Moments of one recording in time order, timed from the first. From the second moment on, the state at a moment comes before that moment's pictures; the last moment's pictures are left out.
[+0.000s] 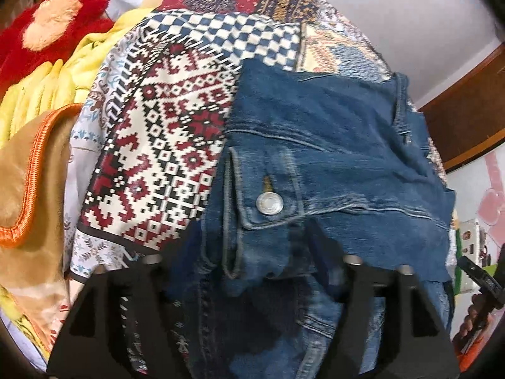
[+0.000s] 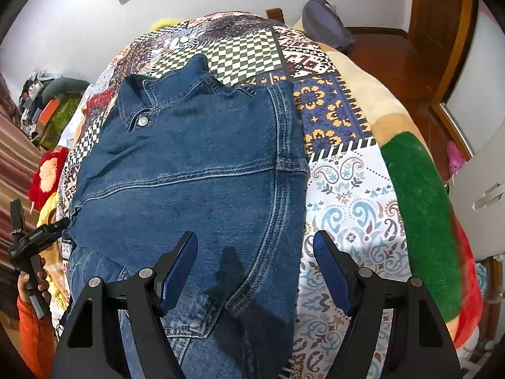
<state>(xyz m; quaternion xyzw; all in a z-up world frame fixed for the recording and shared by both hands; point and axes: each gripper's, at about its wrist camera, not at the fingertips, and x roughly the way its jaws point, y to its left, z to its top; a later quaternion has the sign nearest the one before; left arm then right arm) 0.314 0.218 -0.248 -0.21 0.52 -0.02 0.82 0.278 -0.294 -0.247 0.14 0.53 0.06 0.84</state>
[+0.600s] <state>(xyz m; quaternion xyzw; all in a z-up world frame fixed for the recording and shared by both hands) 0.333 0.181 -0.229 -0.11 0.47 0.01 0.87 0.297 -0.298 -0.263 0.13 0.54 0.05 0.83</state>
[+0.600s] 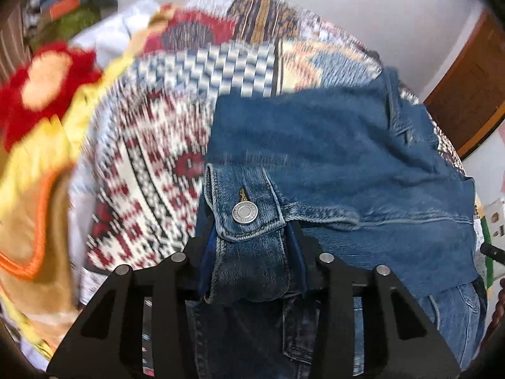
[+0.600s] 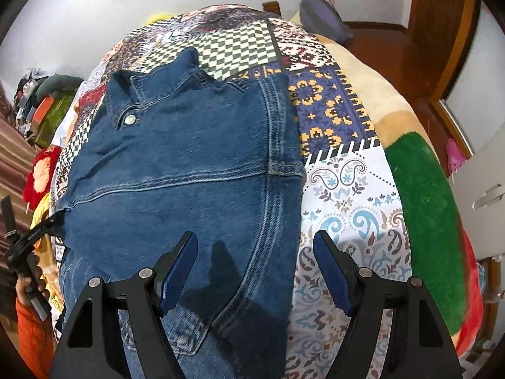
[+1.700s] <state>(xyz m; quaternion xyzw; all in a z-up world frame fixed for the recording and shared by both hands) 0.351 0.228 -0.222 -0.08 0.49 0.05 0.86 0.344 -0.299 -0.266 0.10 0.53 0.06 0.84</state>
